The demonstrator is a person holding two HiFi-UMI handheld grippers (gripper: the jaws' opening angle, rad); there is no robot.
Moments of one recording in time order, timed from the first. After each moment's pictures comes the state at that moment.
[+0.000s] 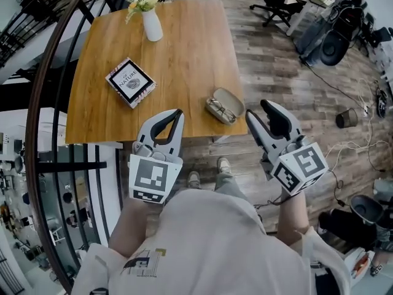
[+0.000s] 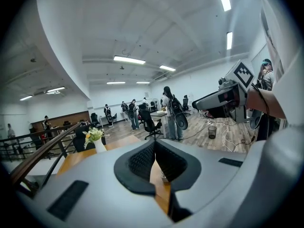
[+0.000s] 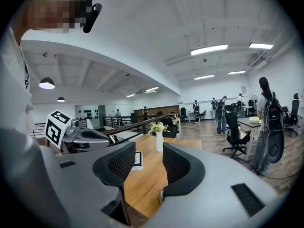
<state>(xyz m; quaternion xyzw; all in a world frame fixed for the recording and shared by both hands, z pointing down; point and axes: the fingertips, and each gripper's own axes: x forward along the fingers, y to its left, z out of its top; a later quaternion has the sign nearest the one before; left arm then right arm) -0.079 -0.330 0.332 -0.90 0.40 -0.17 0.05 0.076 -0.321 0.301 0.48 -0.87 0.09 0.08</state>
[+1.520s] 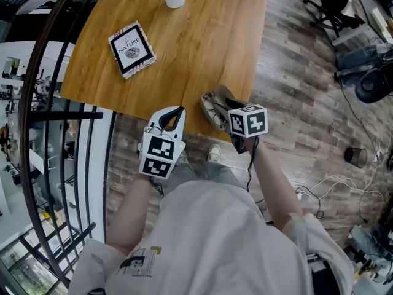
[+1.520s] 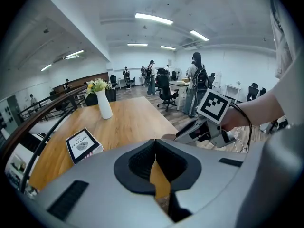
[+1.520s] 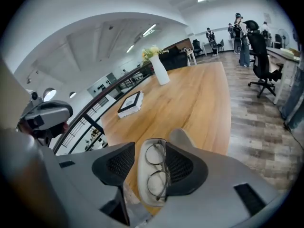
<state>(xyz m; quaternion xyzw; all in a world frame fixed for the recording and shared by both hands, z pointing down) -0.009 -0.419 0.518 -0.80 0.50 -0.29 -0.16 0.087 -0.474 0.633 0.29 -0.84 0.37 0.28</state>
